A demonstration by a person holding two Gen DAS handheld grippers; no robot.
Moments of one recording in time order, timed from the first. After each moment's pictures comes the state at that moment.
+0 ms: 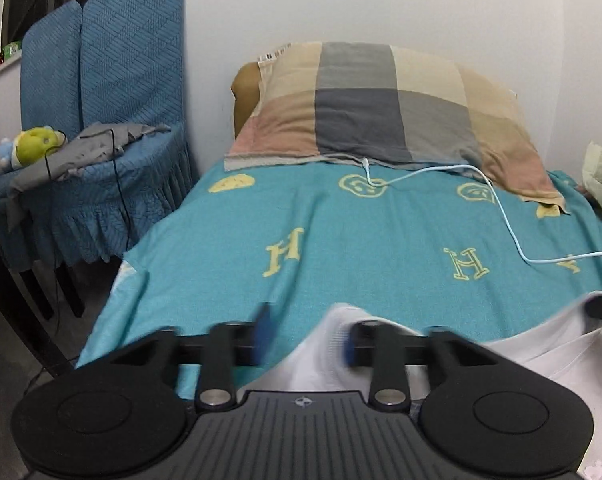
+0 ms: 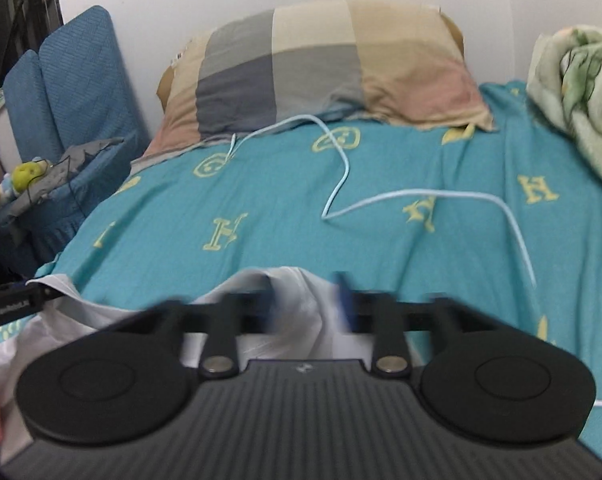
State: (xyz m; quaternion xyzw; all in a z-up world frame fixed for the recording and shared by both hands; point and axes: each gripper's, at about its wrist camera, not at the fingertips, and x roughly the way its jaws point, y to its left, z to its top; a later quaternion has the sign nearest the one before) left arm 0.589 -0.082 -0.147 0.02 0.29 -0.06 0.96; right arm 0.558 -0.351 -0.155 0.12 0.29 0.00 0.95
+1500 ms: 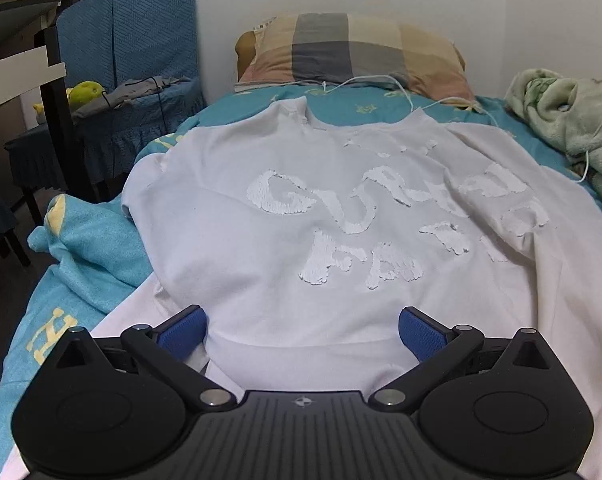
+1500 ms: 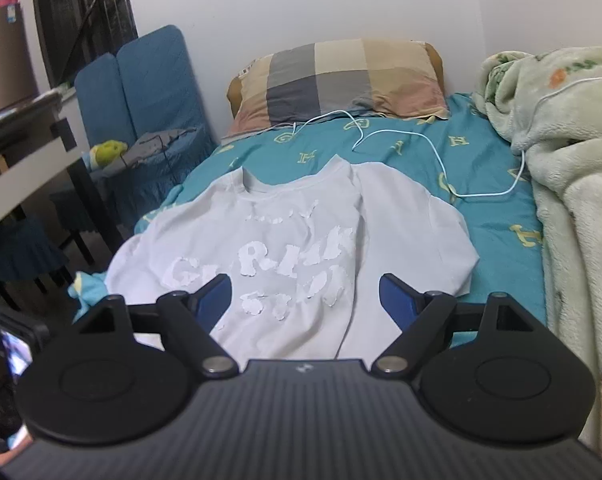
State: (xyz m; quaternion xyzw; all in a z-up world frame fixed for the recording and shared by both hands) left arm 0.216 -0.059 -0.158 0.04 0.33 -0.06 0.94; right arm 0.198 -0.278 -0.087 0.11 0.27 0.02 0.96
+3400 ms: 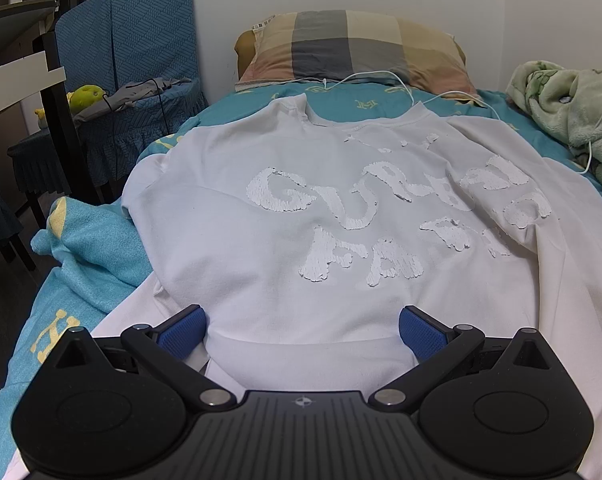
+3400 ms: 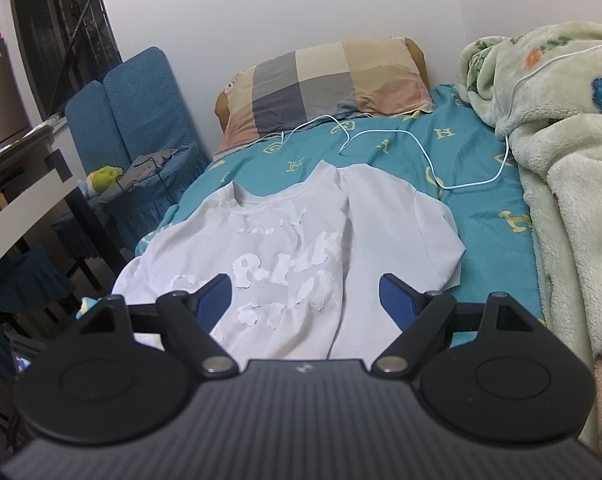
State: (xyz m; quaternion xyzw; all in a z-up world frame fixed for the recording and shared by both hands) left arm 0.220 -0.064 -0.159 0.06 0.34 -0.05 0.94; right arm 0.187 -0.301 -0.082 0.16 0.25 0.01 0.95
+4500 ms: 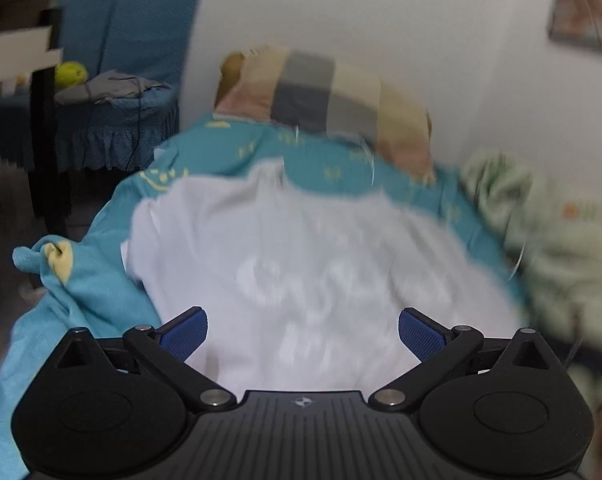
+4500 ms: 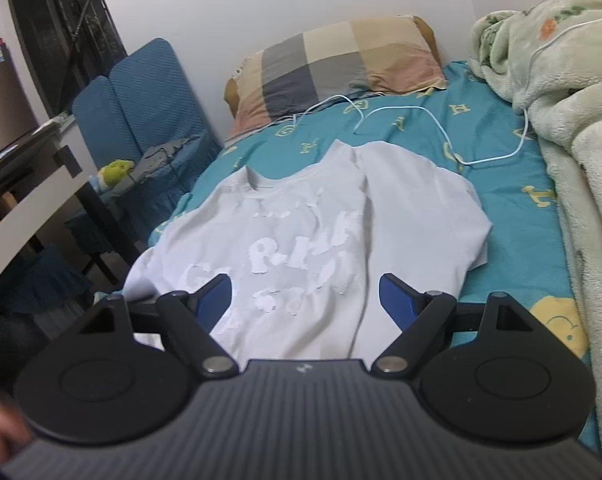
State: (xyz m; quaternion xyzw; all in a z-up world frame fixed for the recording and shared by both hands) left arm 0.231 0.007 -0.065 -0.14 0.31 -0.14 0.93; right arm 0.199 -0.293 -0.095 0.19 0.27 0.04 0.94
